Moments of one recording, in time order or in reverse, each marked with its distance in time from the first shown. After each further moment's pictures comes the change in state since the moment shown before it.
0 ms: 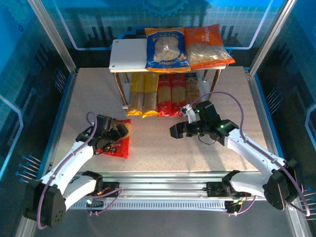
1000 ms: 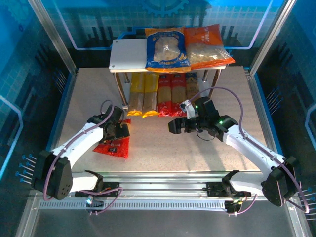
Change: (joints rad) left arm -0.065 0.324 0.158 -0.140 -0.179 0.253; right arm 0.010 0.041 0.084 -0.031 0.049 0.012
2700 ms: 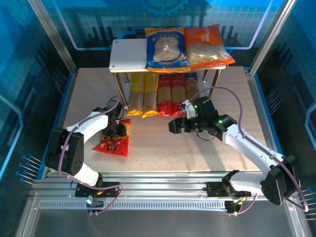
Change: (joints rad) left arm 0.102 0.259 0.091 0.020 0.117 0.211; right arm 0.000 0.014 0.010 -0.026 0.034 0.000
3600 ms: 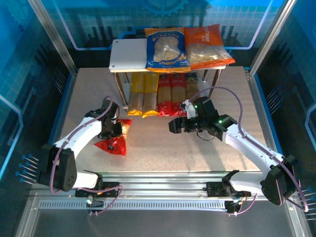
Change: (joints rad) left arm 0.009 -0.208 -0.033 -0.035 0.051 0.001; right arm 0.000 0.000 0.000 -0.001 0.011 0.004
